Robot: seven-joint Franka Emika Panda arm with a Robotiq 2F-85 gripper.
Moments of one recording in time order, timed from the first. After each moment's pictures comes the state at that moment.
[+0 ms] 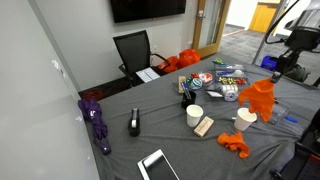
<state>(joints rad) 0.01 -0.50 -0.13 -2.50 0.32 1.95 -0.21</state>
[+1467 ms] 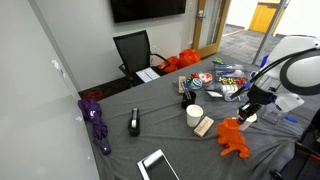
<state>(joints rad) 0.18 -0.18 0.08 -2.72 0.48 2.60 -0.06</state>
